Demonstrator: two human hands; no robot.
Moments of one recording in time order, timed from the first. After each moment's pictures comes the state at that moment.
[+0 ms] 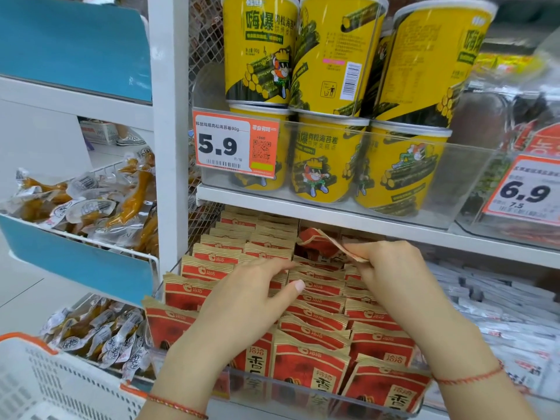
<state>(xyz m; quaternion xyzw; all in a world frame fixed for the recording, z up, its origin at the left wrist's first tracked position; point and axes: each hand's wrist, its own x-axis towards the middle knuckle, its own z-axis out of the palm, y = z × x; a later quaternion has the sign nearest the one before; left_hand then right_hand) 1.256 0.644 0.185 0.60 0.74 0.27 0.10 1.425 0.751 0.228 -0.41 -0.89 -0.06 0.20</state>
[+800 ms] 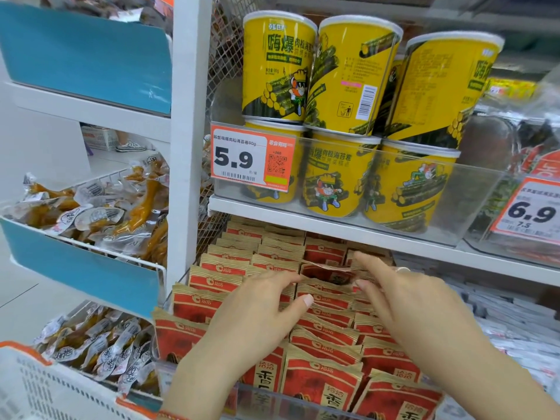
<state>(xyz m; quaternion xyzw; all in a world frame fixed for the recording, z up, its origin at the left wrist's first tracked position) 1.254 0.642 0.186 0.61 0.73 0.28 0.11 1.437 0.729 0.226 -0.39 -0.90 -0.12 0.13</state>
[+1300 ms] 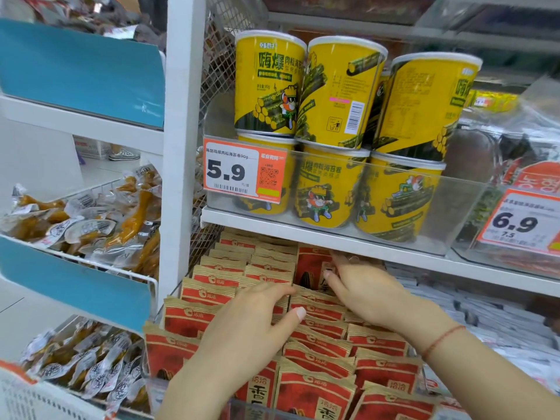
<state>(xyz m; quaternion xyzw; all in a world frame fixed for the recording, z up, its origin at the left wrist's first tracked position) 1.255 0.642 0.186 0.61 0.73 0.28 0.10 1.398 0.792 0.205 -0.38 -0.92 -0.04 0.06</state>
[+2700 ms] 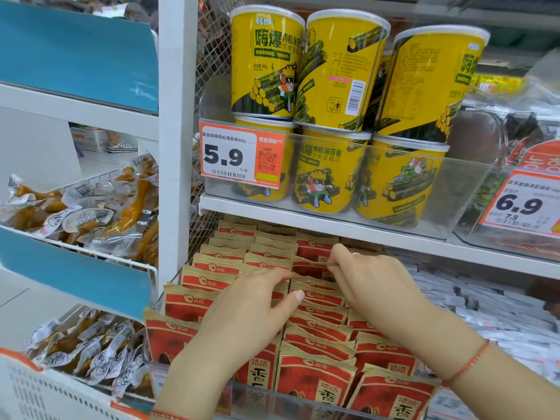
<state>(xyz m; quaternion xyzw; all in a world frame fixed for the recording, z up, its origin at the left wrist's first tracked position) 1.255 0.643 0.186 0.61 0.74 0.28 0.09 1.411 0.756 0.212 -0.31 -0.92 -0.18 0.13</state>
